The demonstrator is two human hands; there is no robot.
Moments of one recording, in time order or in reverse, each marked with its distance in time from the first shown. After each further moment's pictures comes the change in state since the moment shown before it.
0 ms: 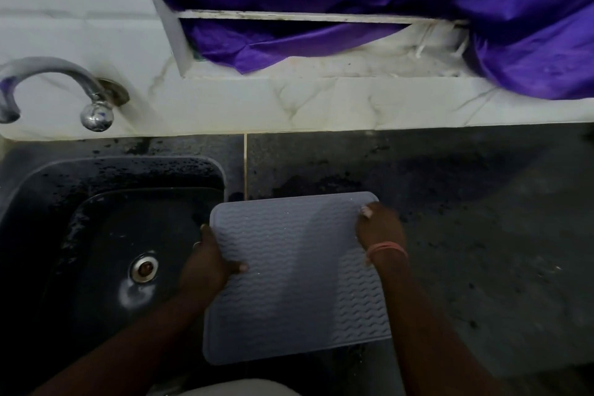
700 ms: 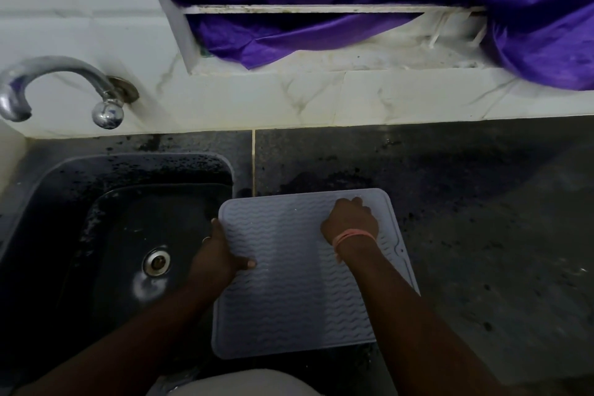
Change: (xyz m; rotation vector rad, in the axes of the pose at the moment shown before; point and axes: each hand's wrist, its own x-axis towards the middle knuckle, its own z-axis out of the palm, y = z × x) left_hand -0.006 0.010 -0.008 0.010 -0.041 -0.024; right_hand -0.025 -0.060 0.027 -0.261 -0.179 -0.144
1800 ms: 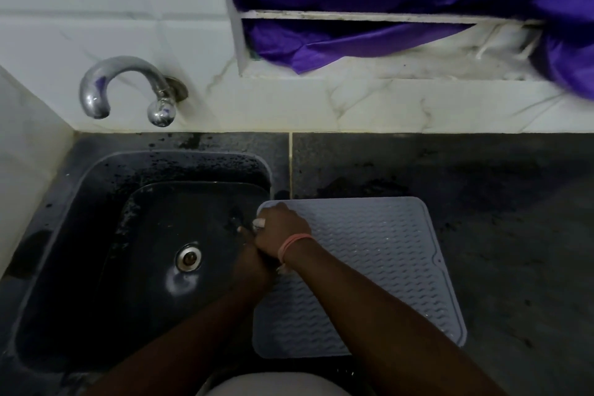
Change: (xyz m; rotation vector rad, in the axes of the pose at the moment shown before) left_hand 0.009 -0.029 0.013 -0.037 0.108 0.006; right_hand -0.041 -0.162 0.058 0.082 -0.192 -0.478
